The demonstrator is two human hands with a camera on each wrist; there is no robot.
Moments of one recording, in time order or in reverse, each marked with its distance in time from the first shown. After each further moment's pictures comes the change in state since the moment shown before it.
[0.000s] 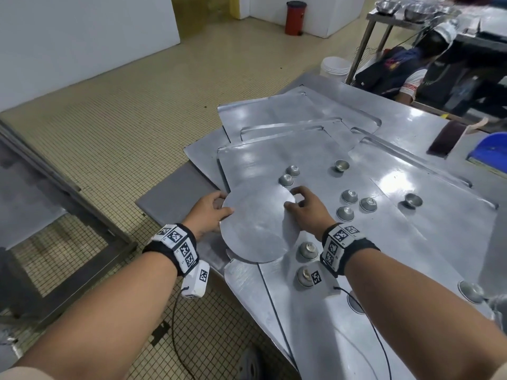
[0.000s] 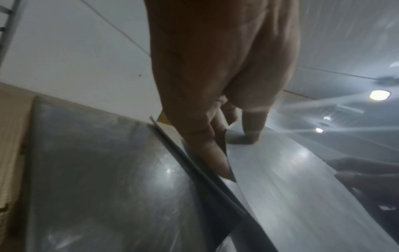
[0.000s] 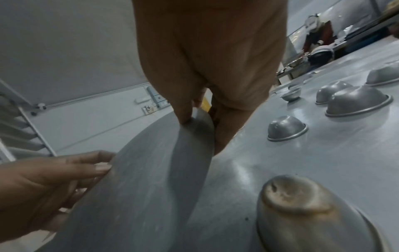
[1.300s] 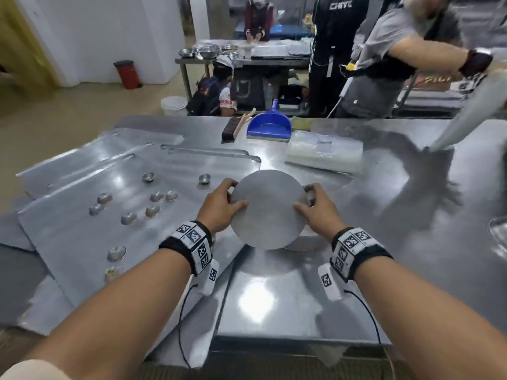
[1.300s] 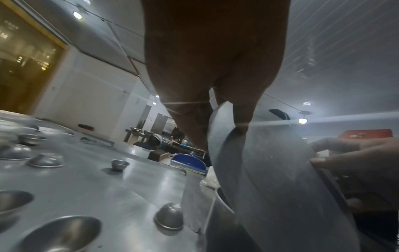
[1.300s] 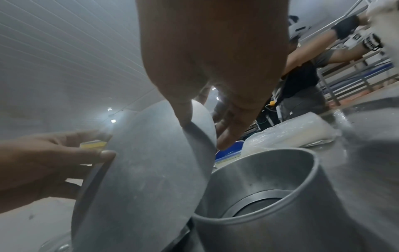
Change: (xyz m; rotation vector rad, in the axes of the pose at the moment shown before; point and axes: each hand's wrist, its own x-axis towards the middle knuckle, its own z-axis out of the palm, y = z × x) left_hand -0.198 0.116 0.468 0.499 -0.347 0.675; right_hand -0.334 0.226 -0.386 -0.033 0.645 0.133
